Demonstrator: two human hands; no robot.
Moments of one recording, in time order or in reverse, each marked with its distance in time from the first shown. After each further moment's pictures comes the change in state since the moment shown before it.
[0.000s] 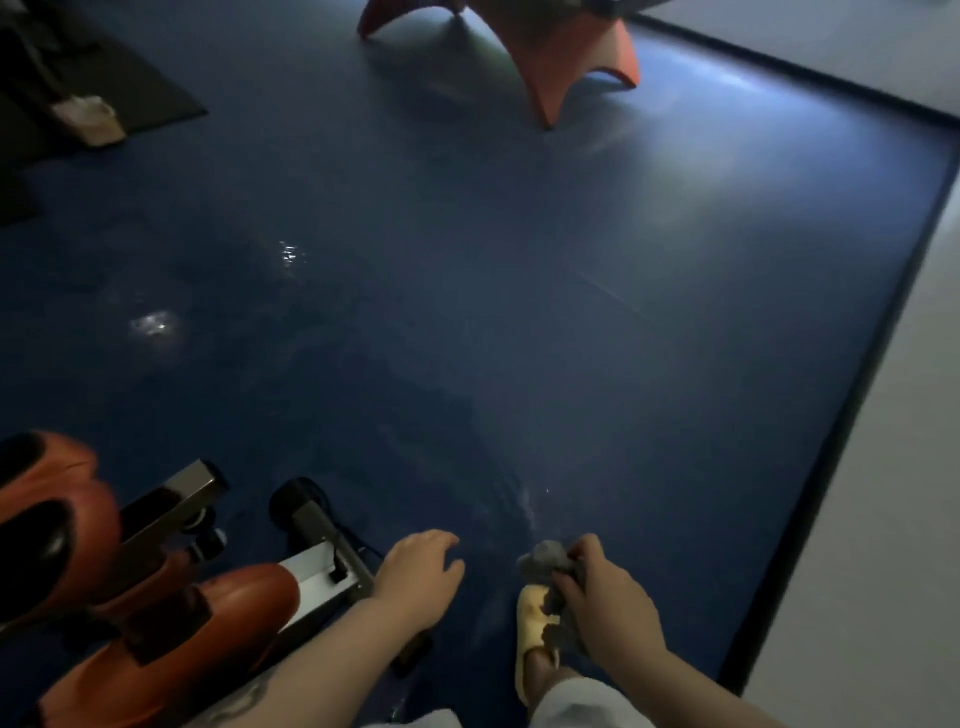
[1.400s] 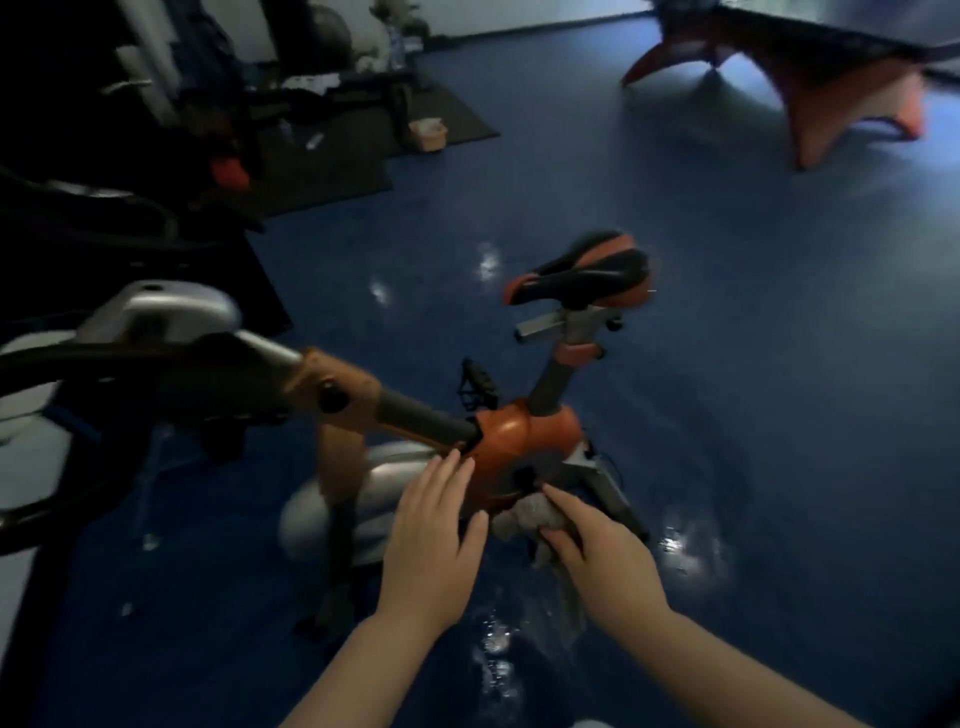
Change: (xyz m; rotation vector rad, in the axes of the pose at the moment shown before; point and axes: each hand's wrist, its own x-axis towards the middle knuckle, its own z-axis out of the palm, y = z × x) left_hand -0.551 -0.314 0.010 -0.125 0.751 -0.095; right_hand -0.443 -0.232 0.277 0.035 -0.044 -0.689
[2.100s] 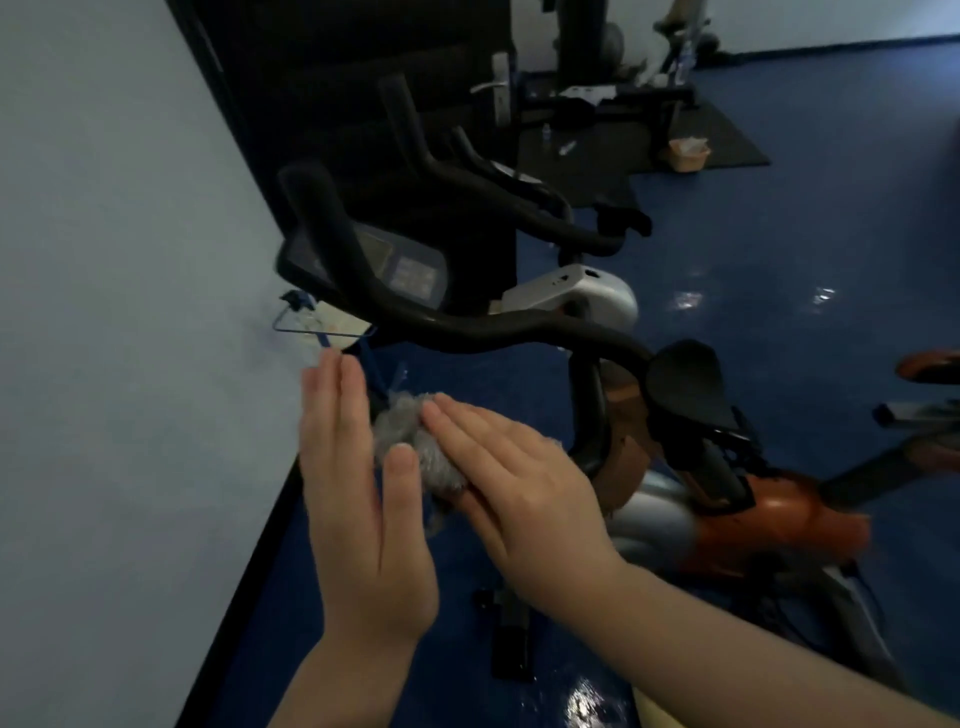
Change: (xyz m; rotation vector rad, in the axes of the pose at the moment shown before) left_hand -0.115 -0.168 -0.274 -0.079 0.941 -0.137; right_hand 0.004 -0.374 0.162 0.084 0.071 -1.161
